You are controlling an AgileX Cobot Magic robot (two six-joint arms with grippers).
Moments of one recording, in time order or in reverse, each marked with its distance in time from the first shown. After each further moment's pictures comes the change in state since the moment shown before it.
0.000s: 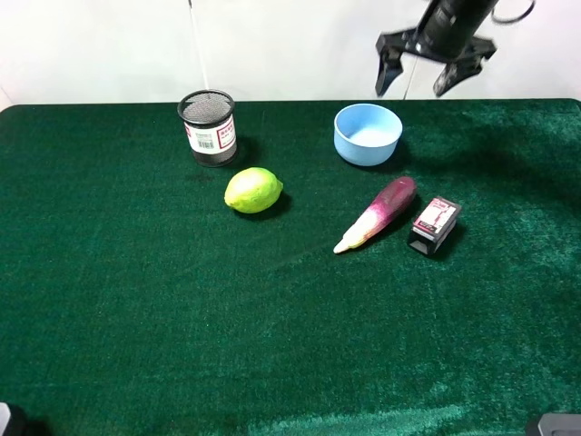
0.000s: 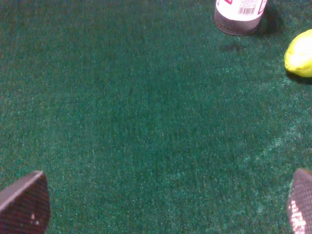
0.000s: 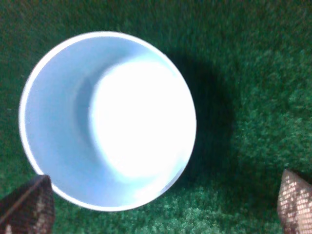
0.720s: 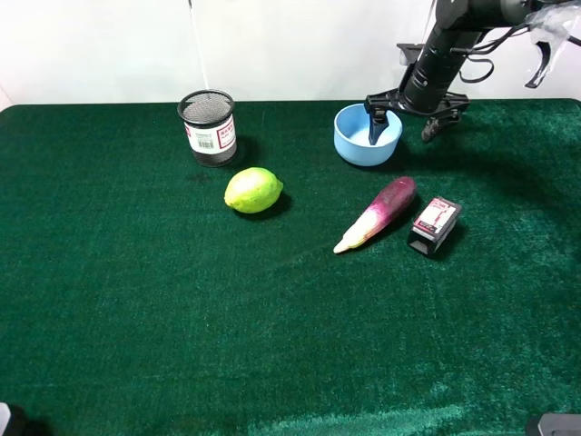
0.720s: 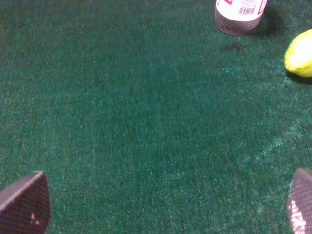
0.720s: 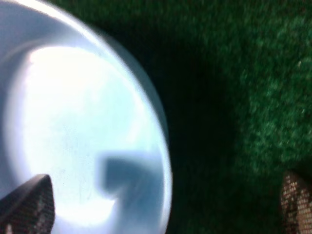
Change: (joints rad) left arm 0.000 0.000 0.000 0.000 0.000 0.000; right arm 0.000 0.161 0.000 -0.046 -0.088 0.027
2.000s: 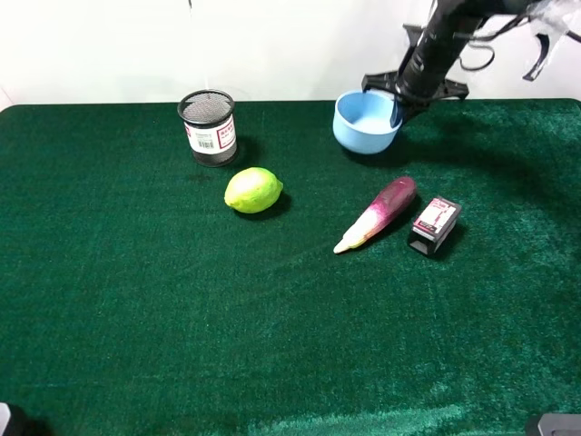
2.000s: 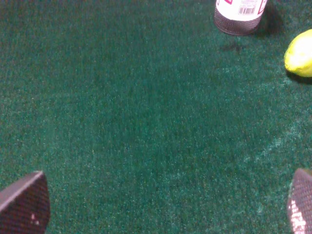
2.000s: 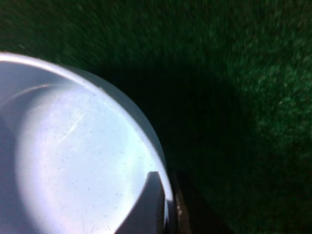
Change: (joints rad) left arm 0.000 0.000 0.000 0.000 0.000 0.000; right arm 0.000 0.005 -0.111 0.009 0.037 0.108
